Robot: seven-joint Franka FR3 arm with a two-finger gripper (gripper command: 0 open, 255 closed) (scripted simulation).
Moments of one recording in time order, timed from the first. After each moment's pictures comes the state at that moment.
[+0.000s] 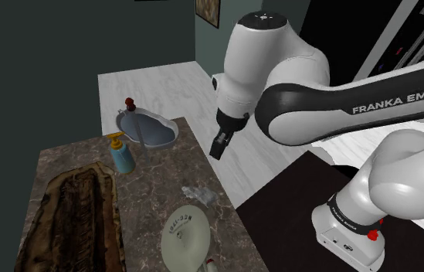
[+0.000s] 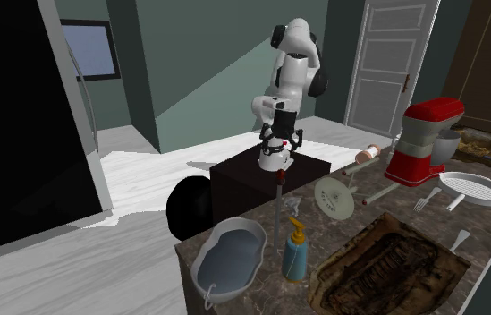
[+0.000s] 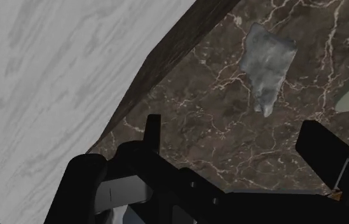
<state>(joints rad) 0.19 -0.51 0.49 -2.58 0.13 2.23 0.11</state>
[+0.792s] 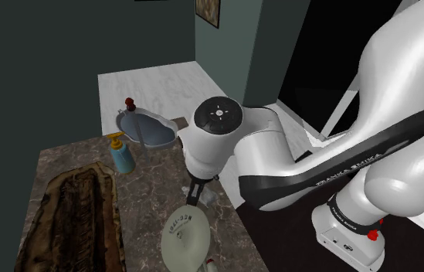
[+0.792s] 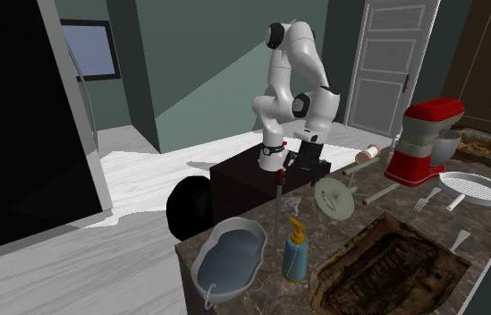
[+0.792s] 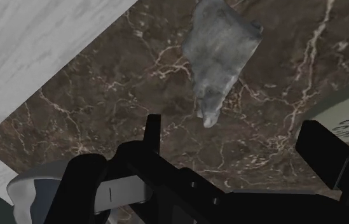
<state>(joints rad) 0.08 -0.18 0.82 -2.53 -0.21 2.51 0.41</state>
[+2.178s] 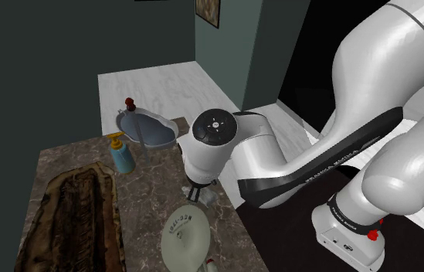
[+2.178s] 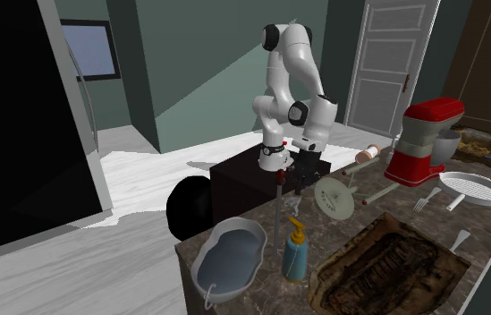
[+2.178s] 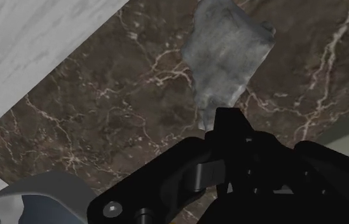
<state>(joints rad) 0.02 -0.07 0.85 -2.53 -0.37 2.57 0.52</state>
